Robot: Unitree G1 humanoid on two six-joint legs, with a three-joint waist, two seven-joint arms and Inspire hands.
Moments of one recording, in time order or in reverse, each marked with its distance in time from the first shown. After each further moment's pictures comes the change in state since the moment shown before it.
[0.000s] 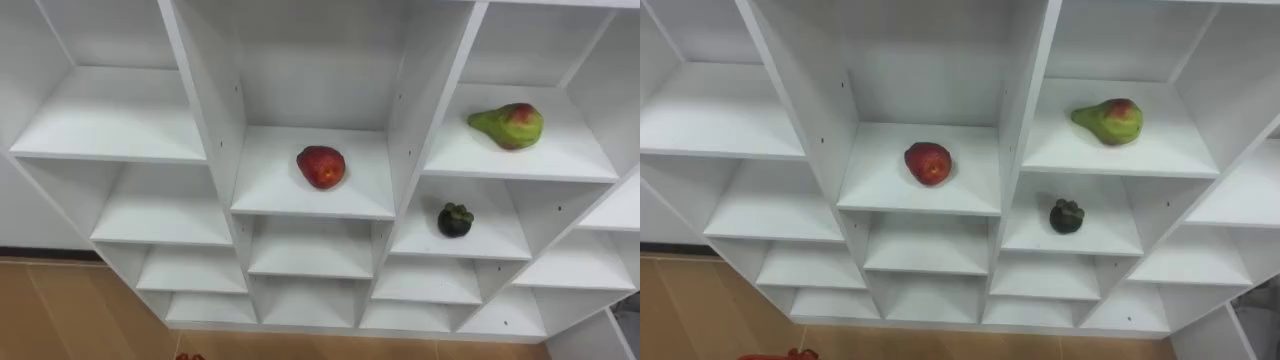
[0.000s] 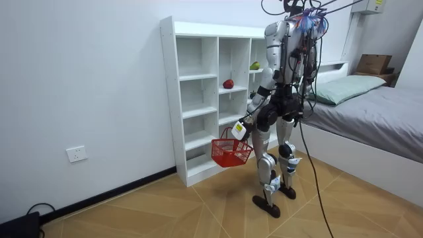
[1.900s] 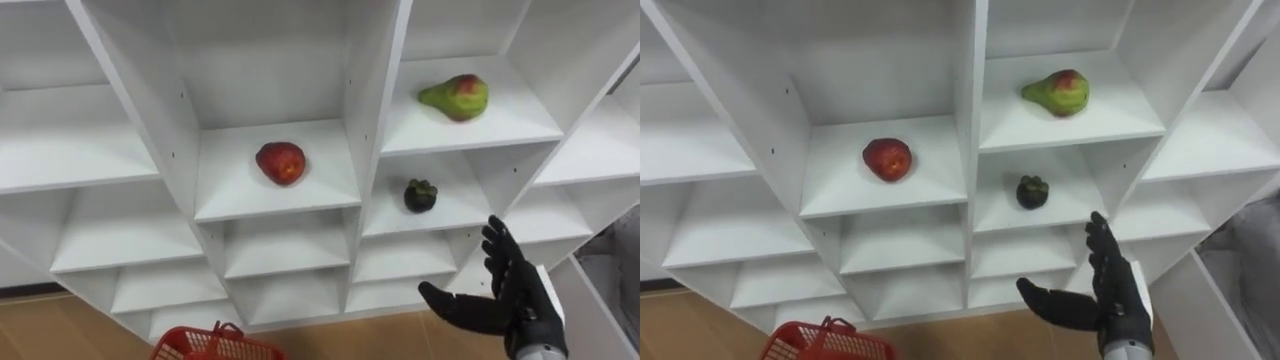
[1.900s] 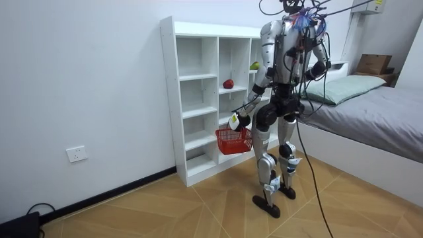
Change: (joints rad) left arm 0.036 0.012 -0.119 -0.136 -0.018 -0.109 -0.003; right arm 0.271 0.012 0.031 -1.177 -0.088 -0.131 -0.183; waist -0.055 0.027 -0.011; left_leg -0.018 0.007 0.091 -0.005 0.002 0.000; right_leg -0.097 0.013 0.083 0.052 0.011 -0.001
